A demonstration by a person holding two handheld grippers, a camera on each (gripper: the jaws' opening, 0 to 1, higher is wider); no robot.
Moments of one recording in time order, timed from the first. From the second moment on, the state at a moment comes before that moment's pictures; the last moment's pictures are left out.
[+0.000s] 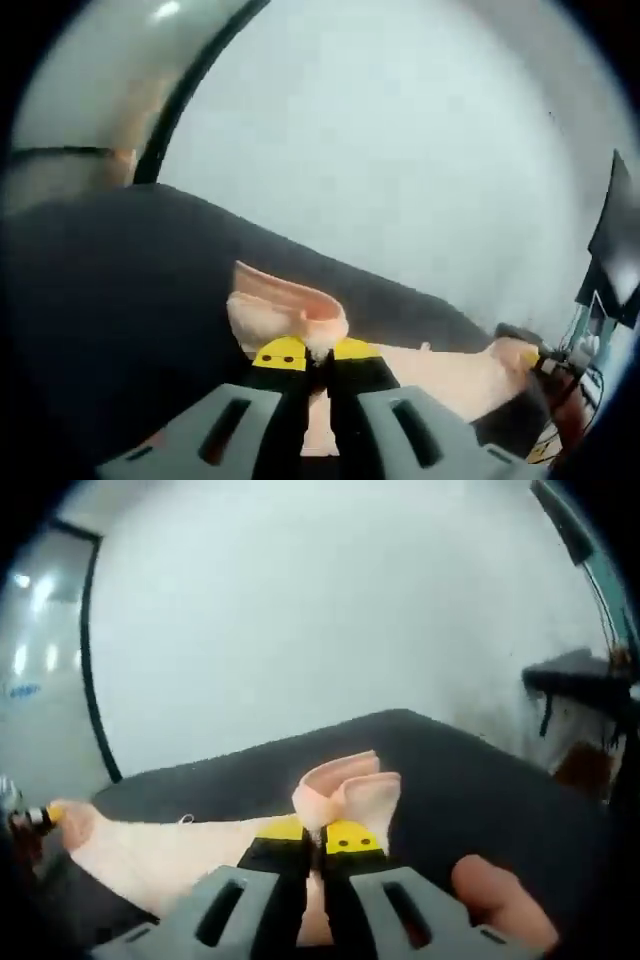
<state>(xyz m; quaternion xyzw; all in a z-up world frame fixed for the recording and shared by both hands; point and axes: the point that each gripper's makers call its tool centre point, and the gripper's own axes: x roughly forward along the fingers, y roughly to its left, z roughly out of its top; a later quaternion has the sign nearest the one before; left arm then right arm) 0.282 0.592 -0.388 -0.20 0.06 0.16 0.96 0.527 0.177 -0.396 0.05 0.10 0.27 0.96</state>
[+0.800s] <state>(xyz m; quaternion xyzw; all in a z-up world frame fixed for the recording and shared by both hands) 0.359 0.442 -0.408 -0.05 0.19 -0.03 0.98 0.428 0.312 -0.428 -0.22 0.07 0.45 0.87</state>
